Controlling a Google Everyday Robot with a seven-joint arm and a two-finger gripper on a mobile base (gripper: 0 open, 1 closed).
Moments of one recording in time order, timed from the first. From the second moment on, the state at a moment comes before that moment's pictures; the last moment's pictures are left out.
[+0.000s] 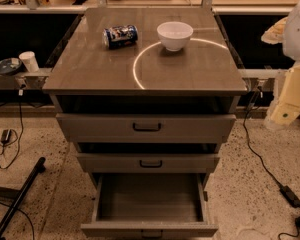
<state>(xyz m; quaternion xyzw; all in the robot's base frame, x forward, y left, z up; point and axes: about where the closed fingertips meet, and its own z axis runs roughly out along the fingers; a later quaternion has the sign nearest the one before) 0.438 -0.215 0.982 -0.61 0.78 -0.04 0.17</state>
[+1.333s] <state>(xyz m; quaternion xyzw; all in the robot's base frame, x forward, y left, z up) 0.402 -0.256 0.925 -0.55 0.82 -0.03 0.16</state>
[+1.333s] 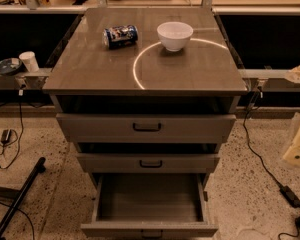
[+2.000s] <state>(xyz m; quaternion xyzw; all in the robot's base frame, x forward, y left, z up) 0.387 -0.280 0.888 -0.52 0.85 -0.02 0.14</state>
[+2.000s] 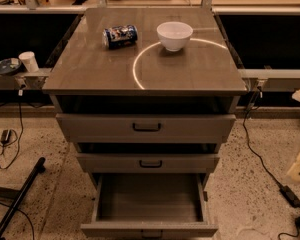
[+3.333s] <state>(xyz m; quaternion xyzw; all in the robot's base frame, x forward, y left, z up) 0.367 -0.239 0.861 -0.54 0.83 0.06 0.15</state>
